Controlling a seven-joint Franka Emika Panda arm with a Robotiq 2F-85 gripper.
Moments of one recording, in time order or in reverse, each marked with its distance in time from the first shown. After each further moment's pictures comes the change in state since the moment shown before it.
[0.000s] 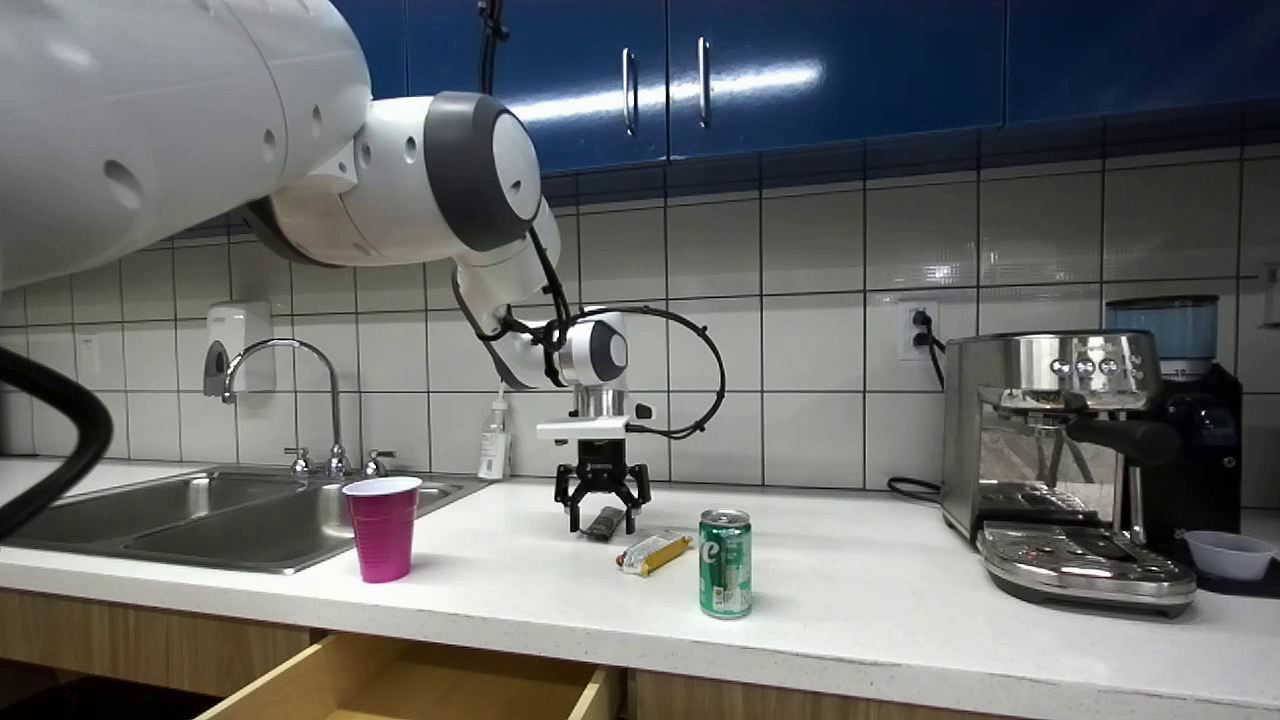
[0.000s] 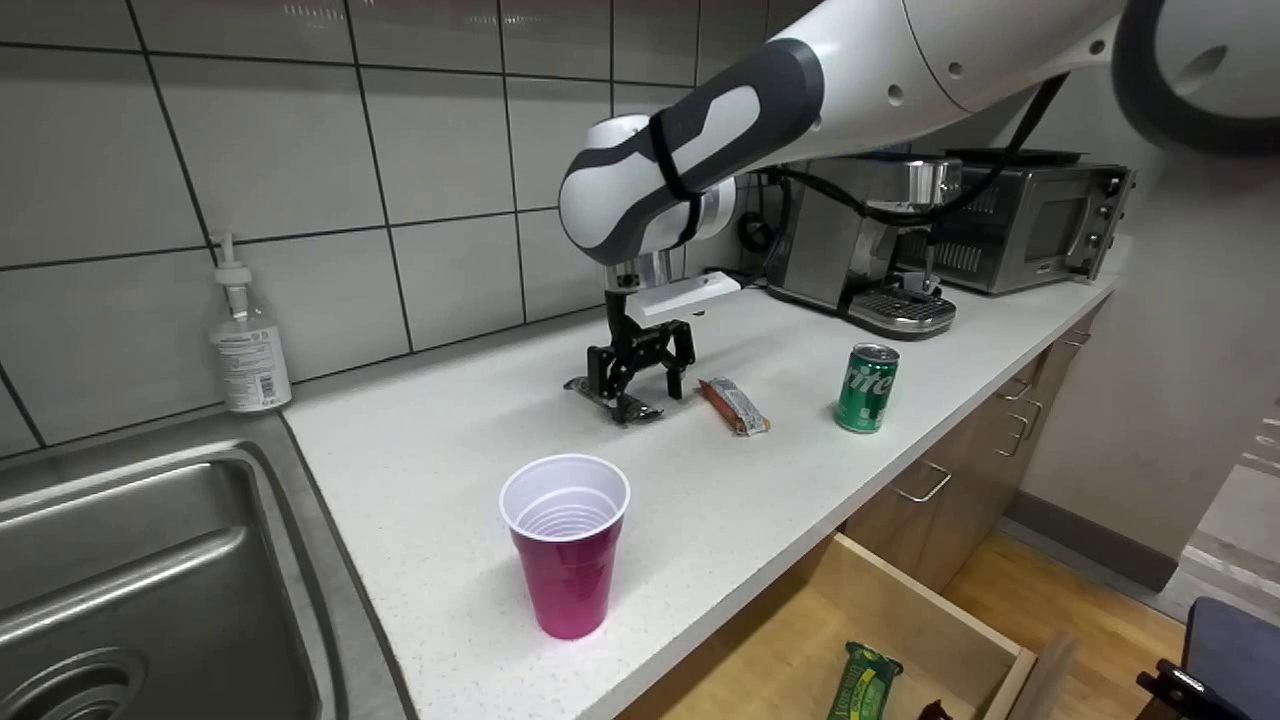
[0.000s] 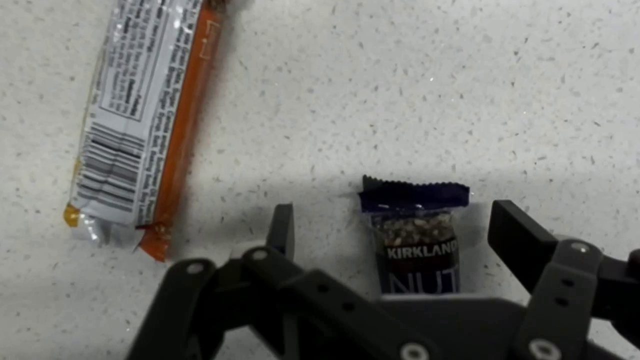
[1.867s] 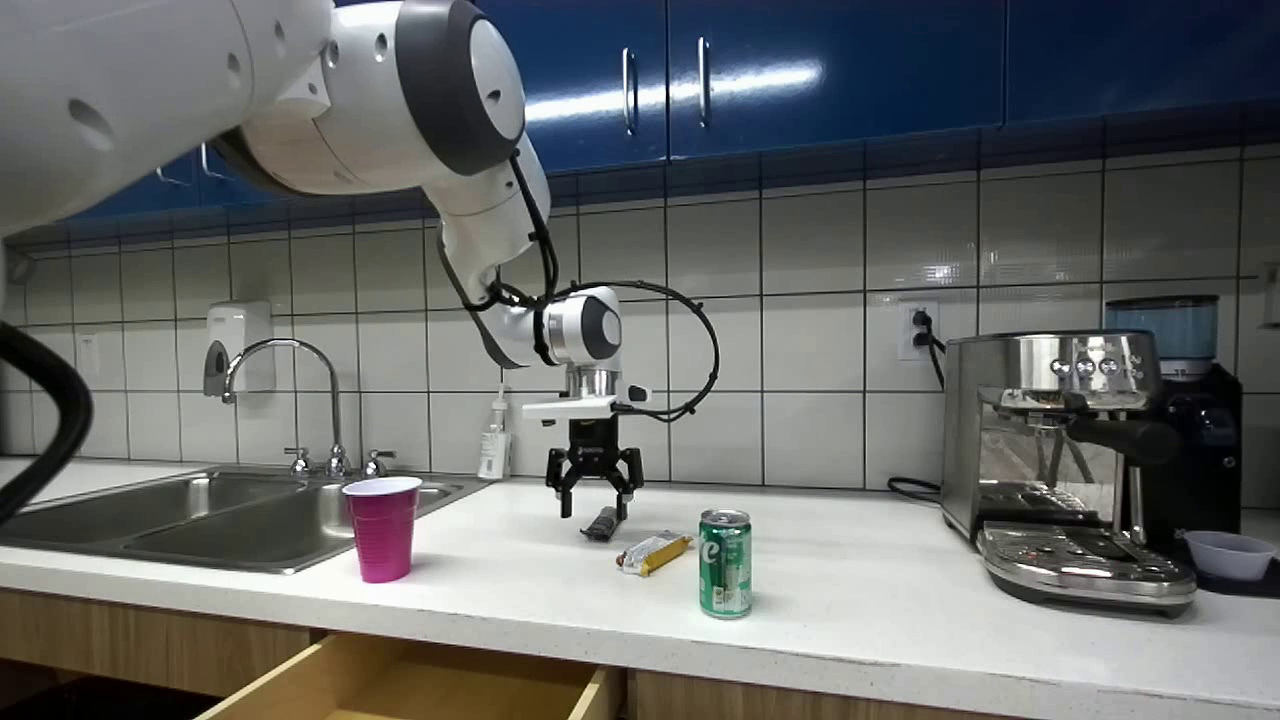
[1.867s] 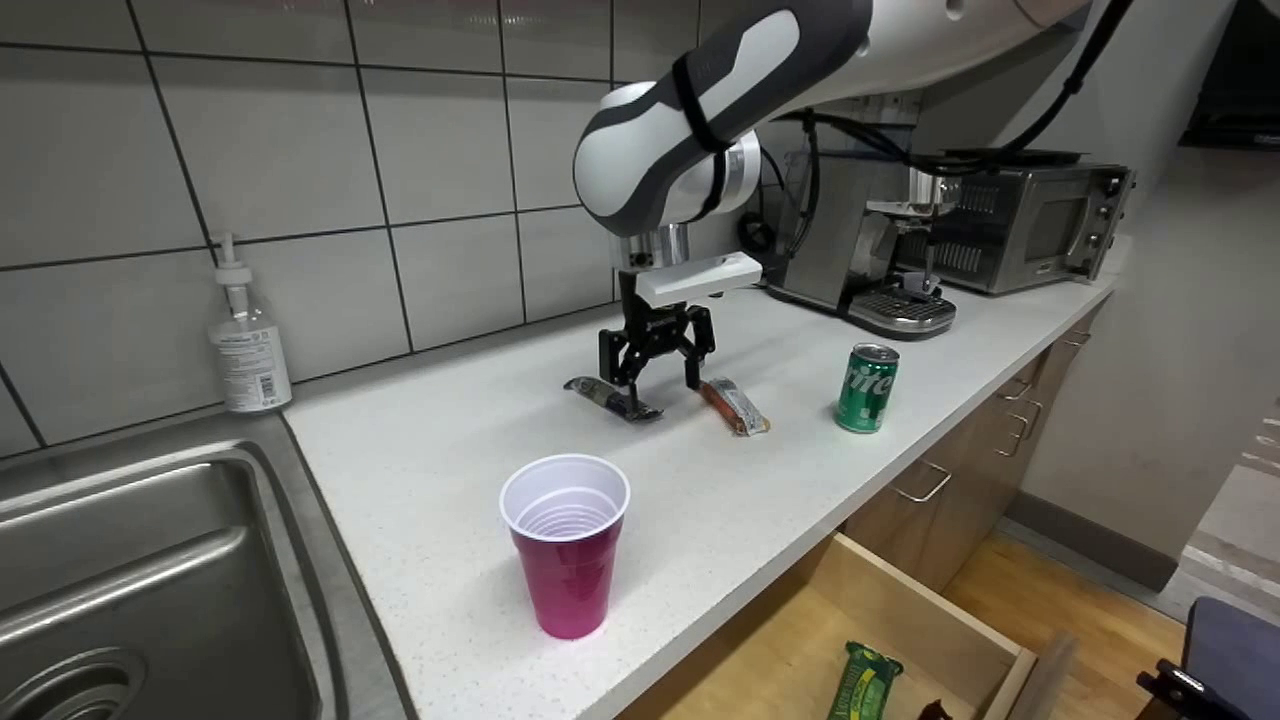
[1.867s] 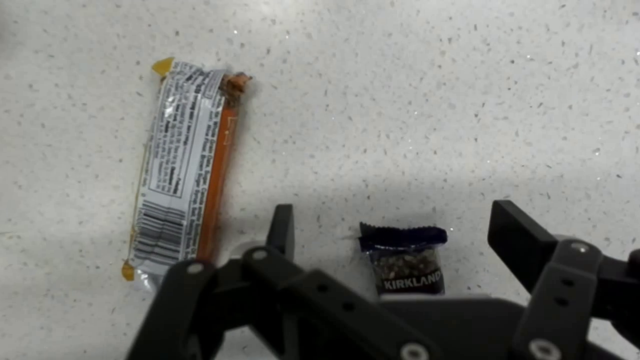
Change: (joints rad) arm 0.007 -0.162 -0.001 -0.208 0.001 0.032 0.078
